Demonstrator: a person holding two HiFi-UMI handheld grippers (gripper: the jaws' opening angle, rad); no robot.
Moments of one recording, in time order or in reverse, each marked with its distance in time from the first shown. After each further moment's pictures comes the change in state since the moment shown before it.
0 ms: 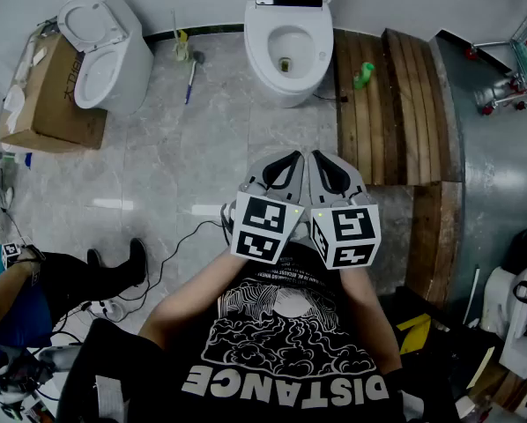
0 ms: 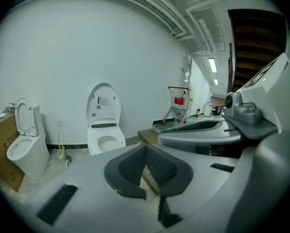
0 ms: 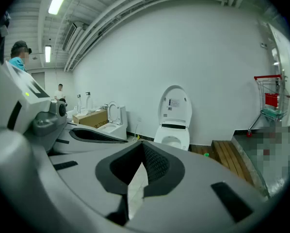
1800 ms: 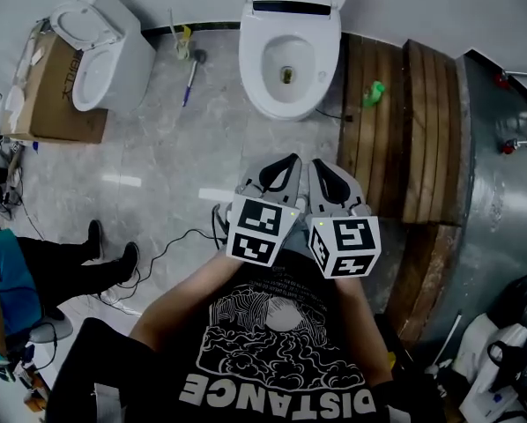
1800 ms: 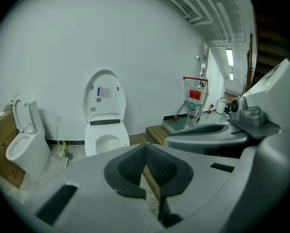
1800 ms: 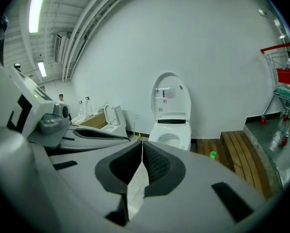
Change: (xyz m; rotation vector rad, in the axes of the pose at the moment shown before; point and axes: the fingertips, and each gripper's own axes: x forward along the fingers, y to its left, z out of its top) left arm 0.191 0.037 0.050 -0.058 0.107 0.108; right arm 0.117 -0.163 0.018 0.126 0.066 0.121
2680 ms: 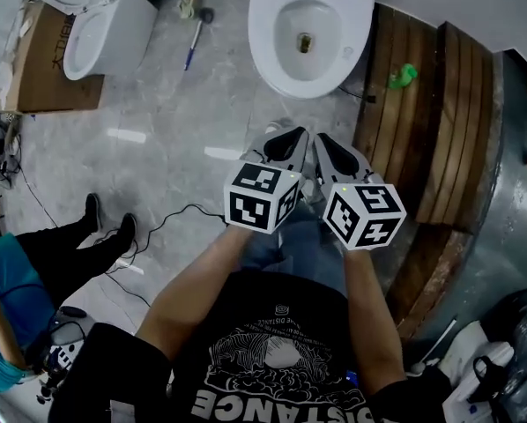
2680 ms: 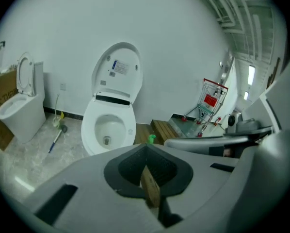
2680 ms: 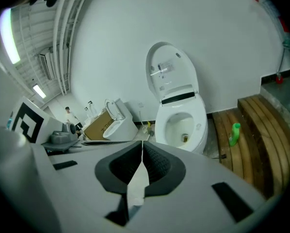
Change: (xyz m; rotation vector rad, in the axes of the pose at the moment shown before) left arm 0.108 0.077 -0.064 -0.284 0.091 0.006; right arm 0.126 -0.039 -0.055 0.227 0.143 0.162
